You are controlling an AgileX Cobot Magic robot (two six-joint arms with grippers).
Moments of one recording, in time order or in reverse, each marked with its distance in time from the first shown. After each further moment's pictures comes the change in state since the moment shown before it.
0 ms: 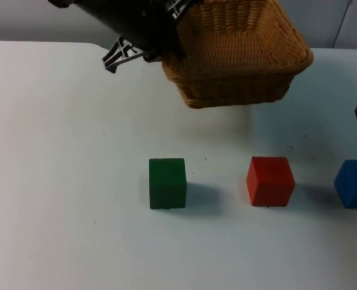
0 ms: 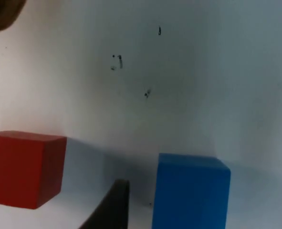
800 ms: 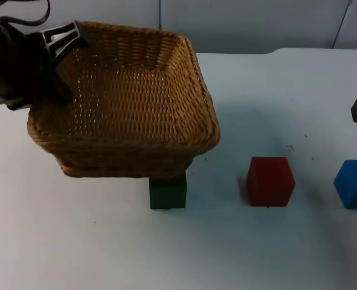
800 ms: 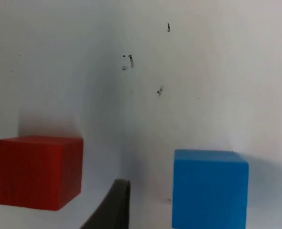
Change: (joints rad) right arm 0.002 0.002 0.000 0.044 0.013 0.041; left arm 0.110 -0.616 0.845 -0.071 -0.187 0.249
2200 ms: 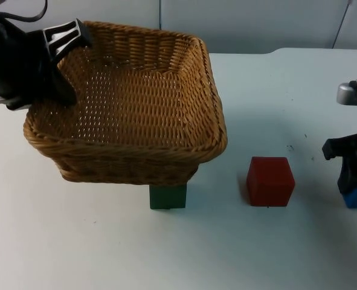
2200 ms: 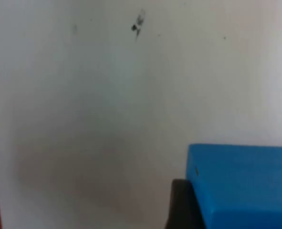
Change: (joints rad) right arm 0.061 0.333 -0.002 -0.153 -0.109 0.213; left arm 0.000 -0.032 0.003 0.000 0.069 0.032
